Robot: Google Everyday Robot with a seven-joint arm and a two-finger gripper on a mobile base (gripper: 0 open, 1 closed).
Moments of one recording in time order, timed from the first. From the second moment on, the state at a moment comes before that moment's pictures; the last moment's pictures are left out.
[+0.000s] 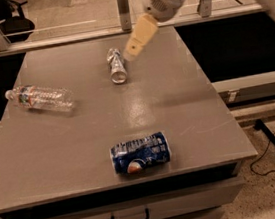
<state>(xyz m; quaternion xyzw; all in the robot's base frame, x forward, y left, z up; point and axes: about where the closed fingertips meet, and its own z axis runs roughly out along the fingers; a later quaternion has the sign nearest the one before) 0.654 -0.051 0.964 -0.50 0.82 0.08 0.28</state>
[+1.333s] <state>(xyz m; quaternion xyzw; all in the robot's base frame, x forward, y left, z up) 0.748 0.033 0.874 -0.26 0.94 0.06 0.19</state>
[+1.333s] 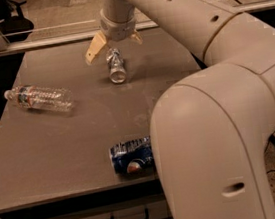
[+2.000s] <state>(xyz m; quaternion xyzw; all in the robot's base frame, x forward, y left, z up) 0.761 0.034 0.850 -0.16 0.97 0.04 0.15</state>
